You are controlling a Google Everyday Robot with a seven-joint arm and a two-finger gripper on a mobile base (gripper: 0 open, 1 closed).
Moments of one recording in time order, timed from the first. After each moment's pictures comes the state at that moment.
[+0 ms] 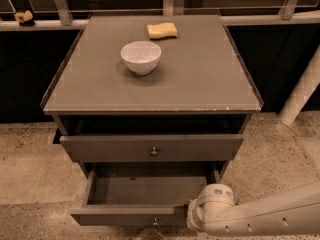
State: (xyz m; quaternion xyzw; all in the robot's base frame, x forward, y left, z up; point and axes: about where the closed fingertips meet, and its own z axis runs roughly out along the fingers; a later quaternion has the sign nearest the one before) arm 0.402 -0.130 0.394 -0.62 0.77 -0.01 0.13
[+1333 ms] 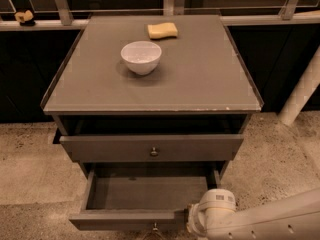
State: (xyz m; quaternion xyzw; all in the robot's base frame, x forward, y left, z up) arm 0.388 -0.131 0.395 -0.62 0.77 -0.01 0.14
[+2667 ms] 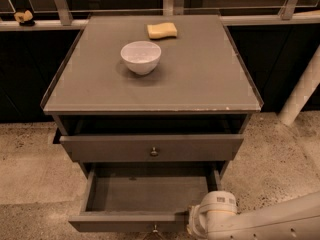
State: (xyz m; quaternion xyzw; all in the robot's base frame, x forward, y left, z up) arm 0.382 -0.131 0.395 -0.62 0.77 -0.01 0.14
